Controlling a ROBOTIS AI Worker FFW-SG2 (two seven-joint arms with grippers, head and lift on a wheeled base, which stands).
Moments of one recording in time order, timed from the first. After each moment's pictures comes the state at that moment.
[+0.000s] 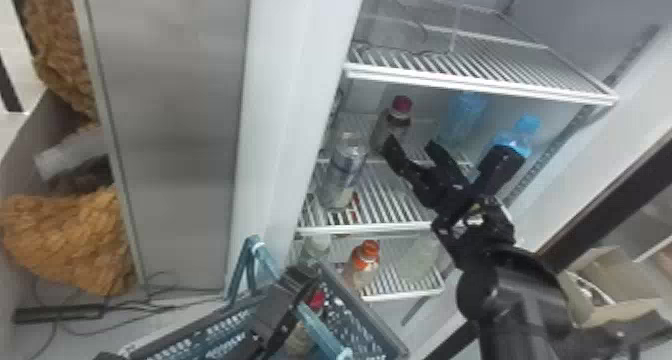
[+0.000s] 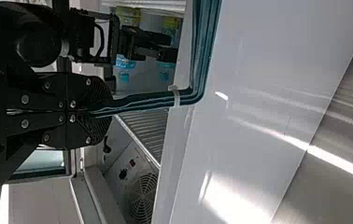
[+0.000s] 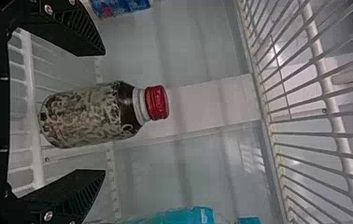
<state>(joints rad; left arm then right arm) 0.51 0.10 -0.39 -1.95 1.61 0.48 -0.45 -0.04 -0.10 -0.34 -1.68 -0.26 0.24 0.40</state>
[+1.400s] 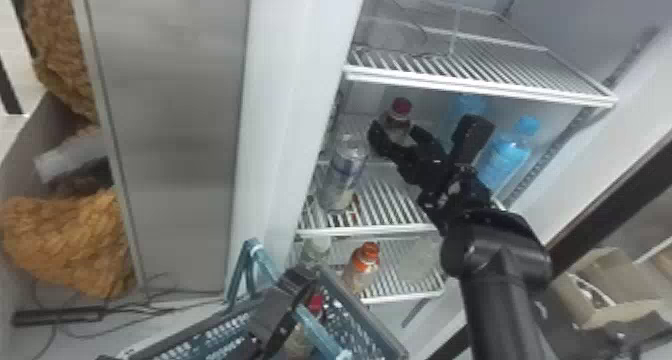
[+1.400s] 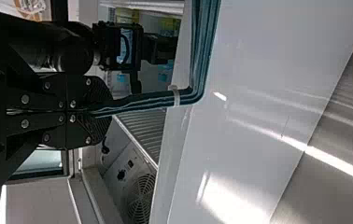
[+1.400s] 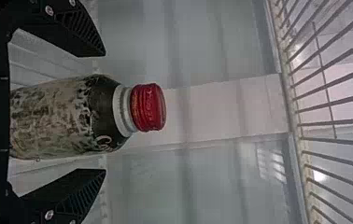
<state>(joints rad) 0.51 0.11 -0.39 -1.95 1.62 0.47 -0.45 -0.21 -0.14 -0.27 -1.52 -0.17 0.29 0.36</state>
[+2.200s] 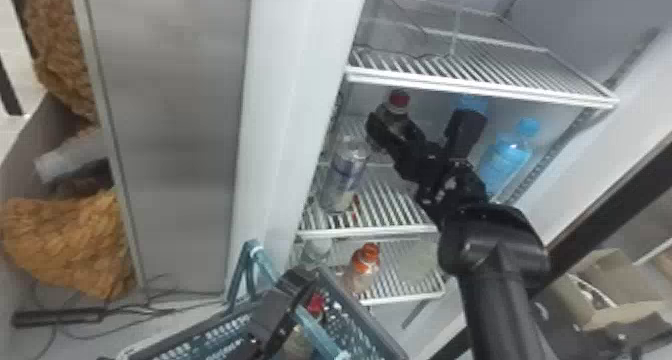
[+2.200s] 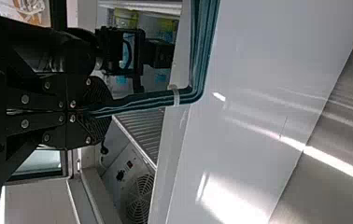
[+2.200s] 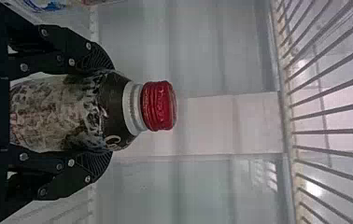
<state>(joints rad) 0.51 0.11 -0.39 -1.95 1.62 0.46 -0.45 -0.20 -0.16 -0.24 -1.55 -0.14 0.28 0.36</state>
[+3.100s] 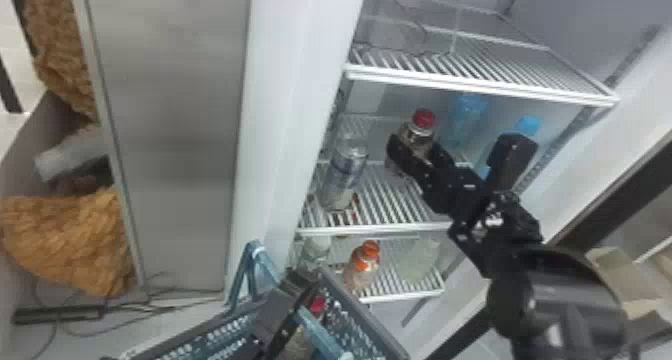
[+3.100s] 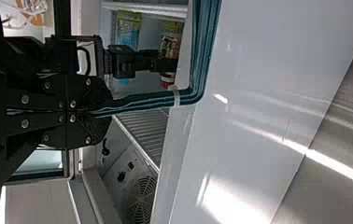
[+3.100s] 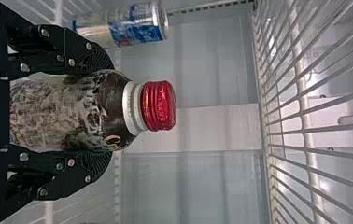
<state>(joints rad) 0.51 0.11 -0.40 -1.95 1.62 0.46 -0.44 0.10 -0.15 -0.33 -2.00 -0.21 0.50 0.38</state>
